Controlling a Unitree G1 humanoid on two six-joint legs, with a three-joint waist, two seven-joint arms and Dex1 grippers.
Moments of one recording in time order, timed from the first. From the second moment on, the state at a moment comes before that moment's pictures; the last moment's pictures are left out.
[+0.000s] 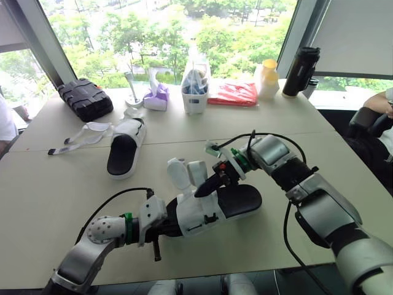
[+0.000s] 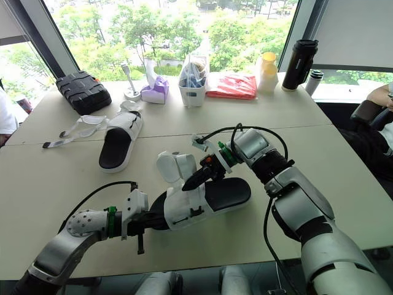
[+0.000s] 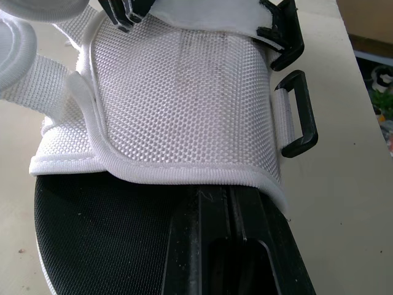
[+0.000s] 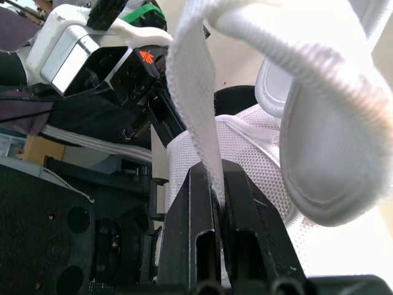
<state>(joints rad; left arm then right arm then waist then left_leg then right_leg) 0.00 0.61 -0.21 -0.33 -0.31 0.27 -0.95 -1.09 -0.46 0.59 0.50 0.35 1.01 1.58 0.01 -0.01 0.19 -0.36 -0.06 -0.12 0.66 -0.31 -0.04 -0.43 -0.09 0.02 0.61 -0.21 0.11</state>
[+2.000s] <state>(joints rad) -0.02 0.59 -0.22 -0.30 -0.30 0.25 -0.95 -0.52 -0.70 0.29 -0.33 0.73 1.34 1.10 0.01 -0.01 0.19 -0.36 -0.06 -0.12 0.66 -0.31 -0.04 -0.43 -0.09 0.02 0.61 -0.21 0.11</state>
